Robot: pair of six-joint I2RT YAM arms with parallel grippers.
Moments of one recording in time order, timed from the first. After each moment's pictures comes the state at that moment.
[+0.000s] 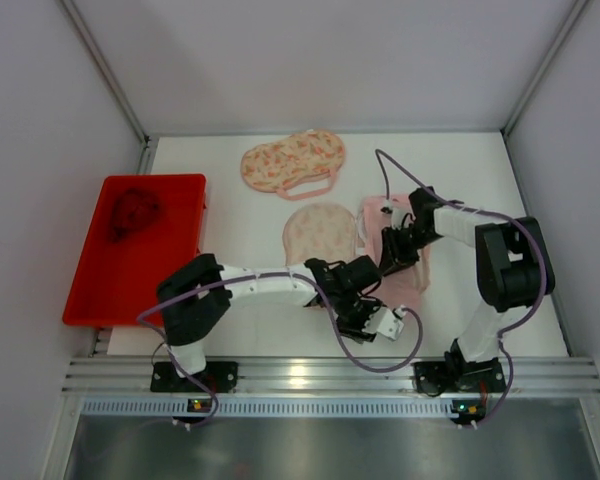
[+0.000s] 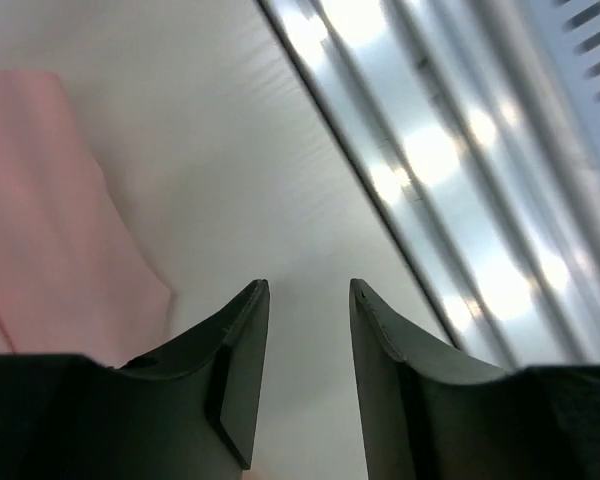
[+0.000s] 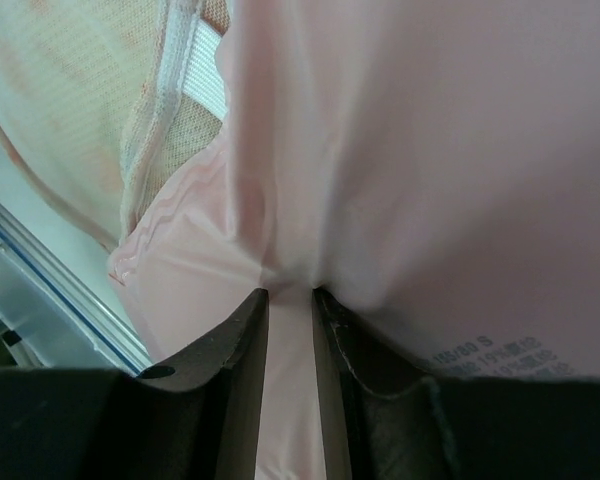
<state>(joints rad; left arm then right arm) -1.18 1.86 1.20 -0.41 0.53 0.79 0.20 1.78 1.02 -0.64 -0.60 -0.04</state>
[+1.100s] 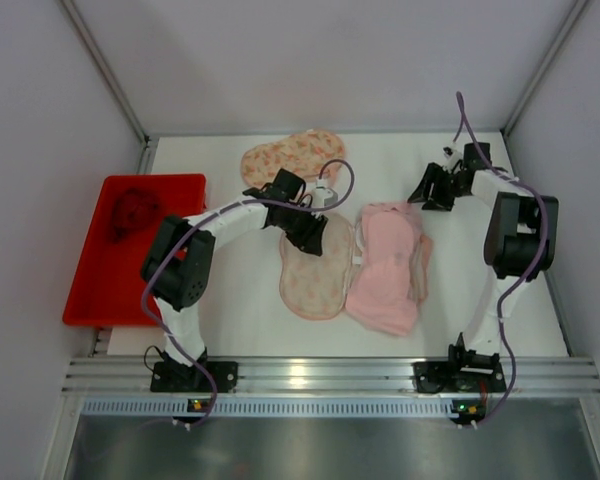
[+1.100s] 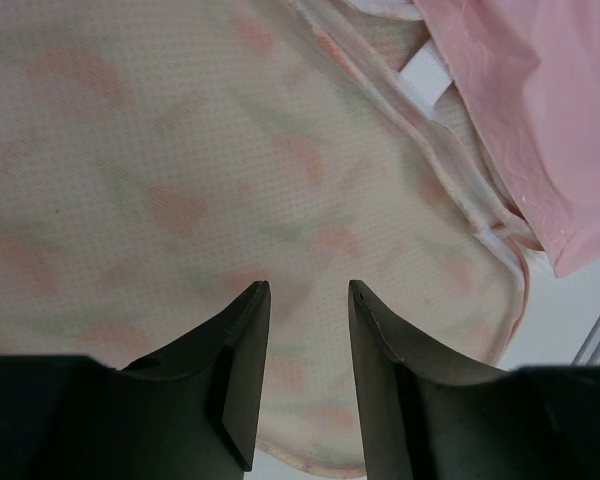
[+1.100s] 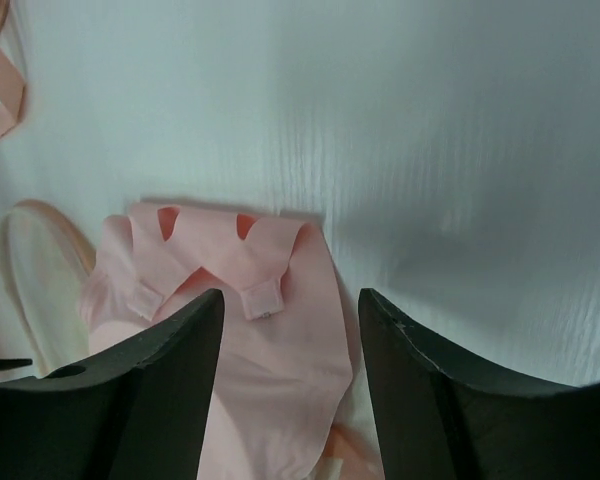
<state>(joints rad) -0.54 1.89 1.32 -0.47 0.58 0.18 -0.11 2.02 1.41 -0.43 -0.56 0.21</state>
